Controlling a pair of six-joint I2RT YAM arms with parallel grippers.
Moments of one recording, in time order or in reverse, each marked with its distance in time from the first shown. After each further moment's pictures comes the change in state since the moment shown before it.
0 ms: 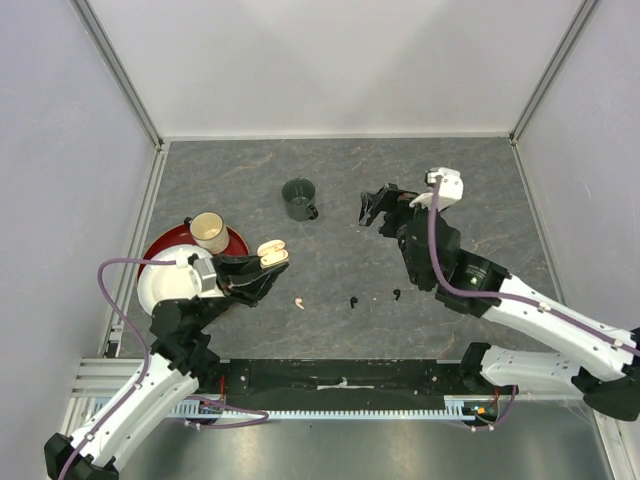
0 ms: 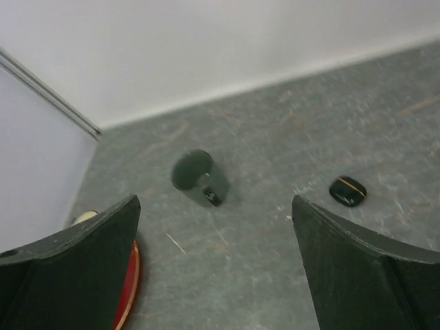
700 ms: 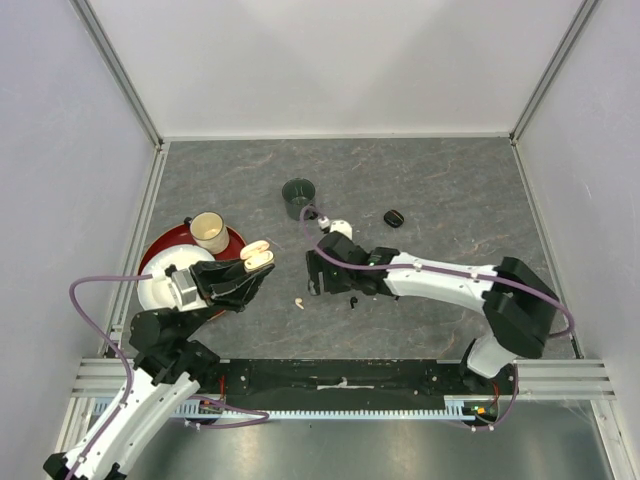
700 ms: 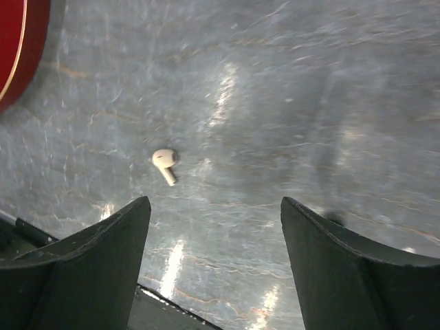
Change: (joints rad) left arm 0.000 -0.167 0.096 -0.214 -0.021 0.064; right arm -0.047 0.558 -0.022 -0.258 -0.699 0.236
